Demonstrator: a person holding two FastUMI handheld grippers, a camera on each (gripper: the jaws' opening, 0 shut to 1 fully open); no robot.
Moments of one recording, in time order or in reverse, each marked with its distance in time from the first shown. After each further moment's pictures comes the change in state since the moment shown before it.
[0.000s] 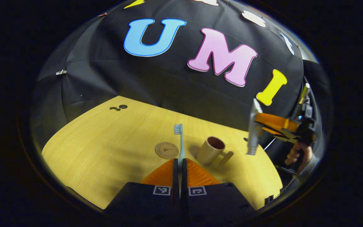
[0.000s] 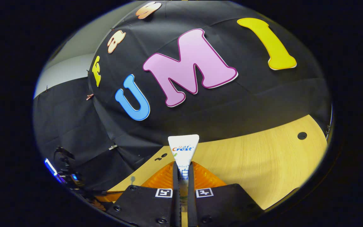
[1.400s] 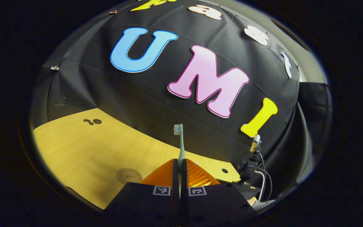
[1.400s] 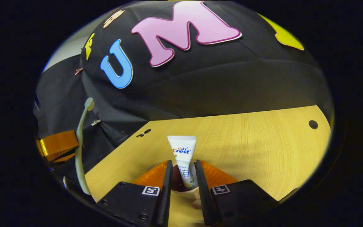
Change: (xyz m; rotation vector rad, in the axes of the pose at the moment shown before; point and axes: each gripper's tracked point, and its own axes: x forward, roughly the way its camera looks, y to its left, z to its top) left arm 0.082 -0.083 0.074 -0.116 -0.221 -0.131; right arm 0.051 -0.051 -0.102 -0.003 0.207 -0.057
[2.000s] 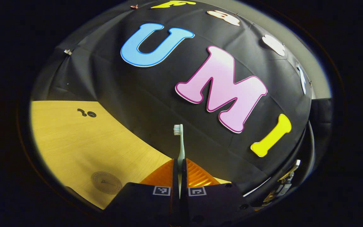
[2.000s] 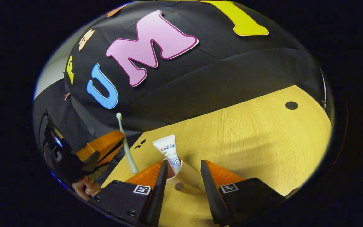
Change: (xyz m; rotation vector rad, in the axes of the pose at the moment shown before) left arm 0.094 0.011 -0.014 -0.136 -0.121 0.073; right arm -0.065 -0.044 -0.006 0.147 0.000 -0.080
